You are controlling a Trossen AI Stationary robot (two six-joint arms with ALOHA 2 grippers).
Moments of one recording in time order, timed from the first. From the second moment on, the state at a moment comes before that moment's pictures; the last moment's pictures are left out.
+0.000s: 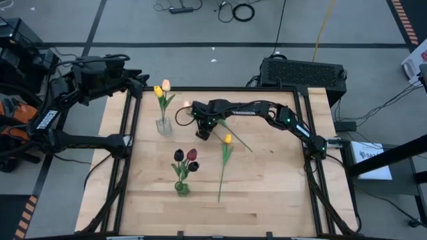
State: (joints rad) left arm 0.48 0.97 1.60 -1.05 -0.27 -0.34; right arm -0.26 2.42 2.00 -0.86 -0.01 0.23
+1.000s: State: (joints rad) left arm 0.48 0.99 1.60 -1.05 -0.26 -0.34; right arm -0.27 1.99 1.95 -1.17 0.28 0.25
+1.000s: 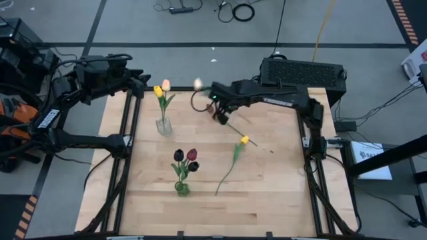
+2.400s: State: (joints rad) left arm 0.28 1.34 1.60 -0.35 0.21 -0.25; right arm -0.24 1.45 1.32 0.16 -0.30 0.22
